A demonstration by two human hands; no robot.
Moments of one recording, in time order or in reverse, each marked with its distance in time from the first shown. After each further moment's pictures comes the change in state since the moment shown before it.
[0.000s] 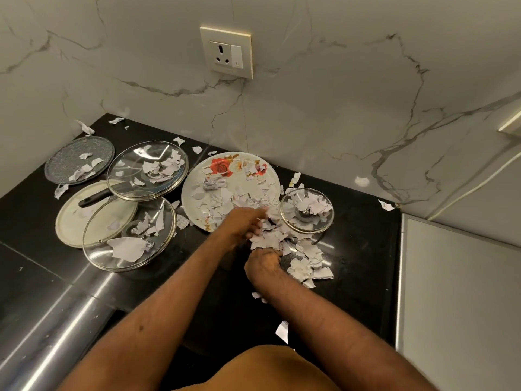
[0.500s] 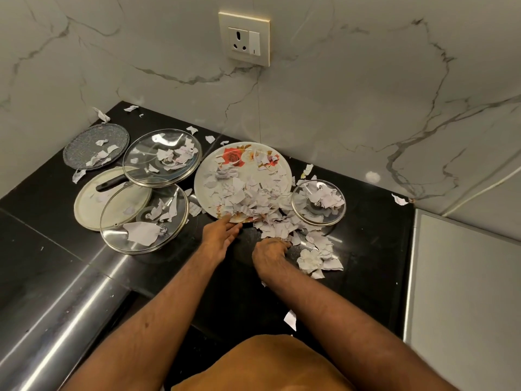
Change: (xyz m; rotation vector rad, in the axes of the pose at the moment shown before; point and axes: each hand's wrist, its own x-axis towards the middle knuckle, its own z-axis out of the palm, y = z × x) left_hand 0.001 -0.073 -0.054 -0.594 0.354 -0.133; right_hand -0.014 -0.009 -0.008 0.078 0.028 0.008
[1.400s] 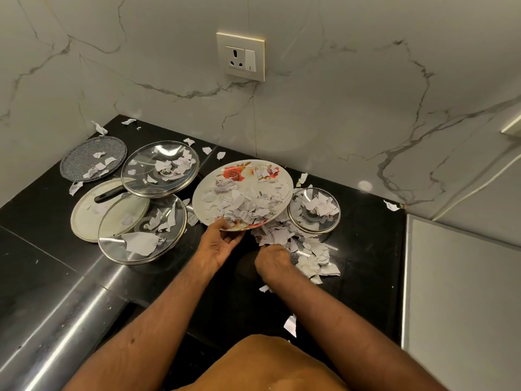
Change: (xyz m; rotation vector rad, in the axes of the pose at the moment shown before) left_hand -0.024 0.017 0.001 -0.387 -0.138 -0.091; right_hand 0.005 0.017 0.007 -0.060 0.025 -0.110
